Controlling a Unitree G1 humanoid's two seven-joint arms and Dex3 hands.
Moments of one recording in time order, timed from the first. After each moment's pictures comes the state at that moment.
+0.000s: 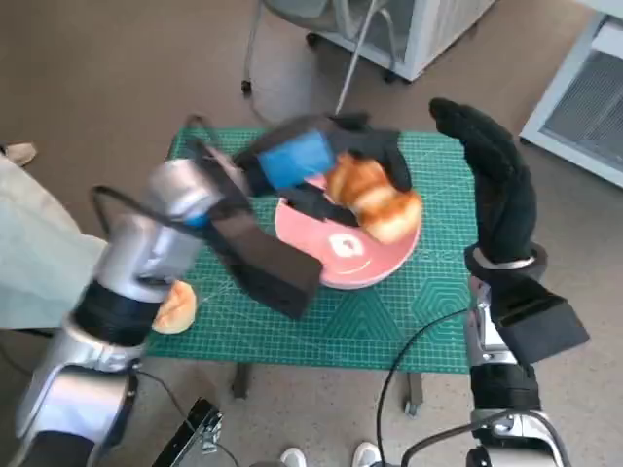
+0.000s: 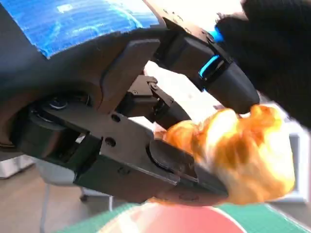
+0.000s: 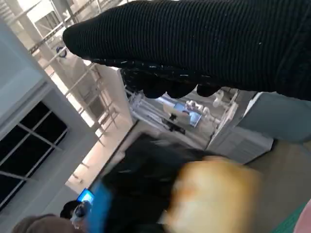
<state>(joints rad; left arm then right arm) -1.06 0.44 -0.43 0.36 0.70 -0.33 -0.31 -0.68 -0.16 -0.11 0.59 0.10 -0.89 0.19</state>
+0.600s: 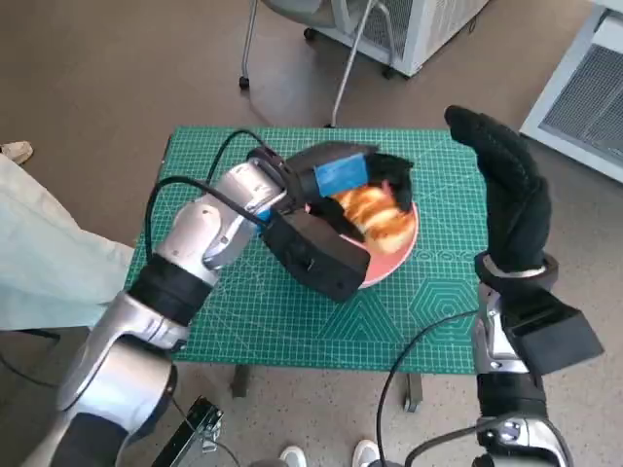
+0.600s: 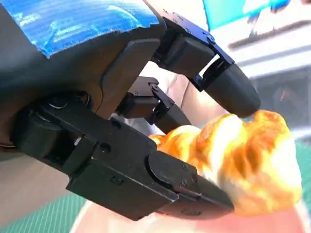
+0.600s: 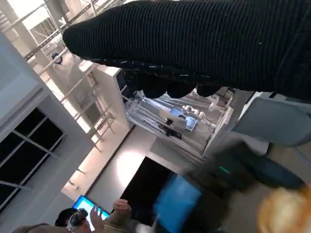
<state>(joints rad) -1.15 0.31 -0.57 0.78 0.84 -0.31 -0.24 -0.64 -0.17 -0.12 0.53 0.11 -0.87 0.19</state>
